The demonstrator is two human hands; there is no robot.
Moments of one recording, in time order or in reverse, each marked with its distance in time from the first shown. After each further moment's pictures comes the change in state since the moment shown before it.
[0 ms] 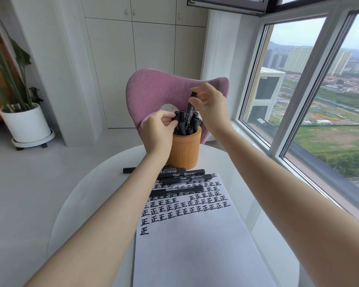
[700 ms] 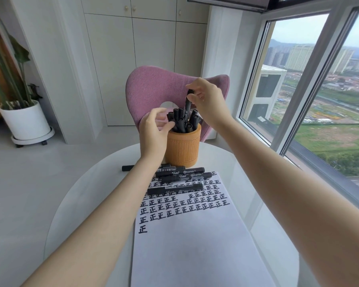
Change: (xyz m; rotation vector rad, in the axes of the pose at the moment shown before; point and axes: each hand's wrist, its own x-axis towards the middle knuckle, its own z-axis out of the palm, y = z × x) left_hand -0.001 -0.020 -0.002 -0.081 -0.060 0.040; right_hand 0.014 -0.001 -0.001 -0.115 -0.112 -0.111
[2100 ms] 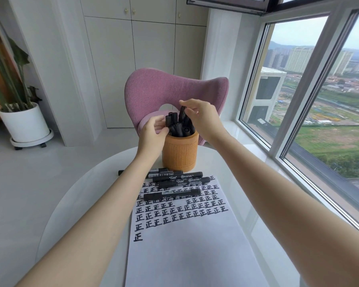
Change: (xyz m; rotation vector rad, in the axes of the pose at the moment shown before) left_hand 0.011 -0.006 0.003 -0.016 -0.174 -0.144; right_hand -0.011 0.024 0.019 -0.068 -0.085 0.037
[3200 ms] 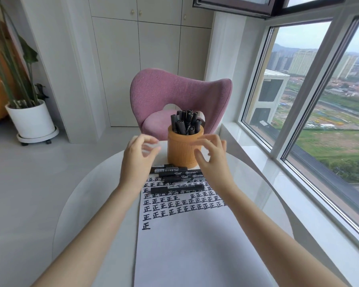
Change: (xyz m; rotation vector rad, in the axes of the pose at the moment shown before) left_hand -0.067 -0.015 -0.048 0.168 0.101 0.140; right_hand -0.113 0.005 0.018 0.162 0.103 0.018
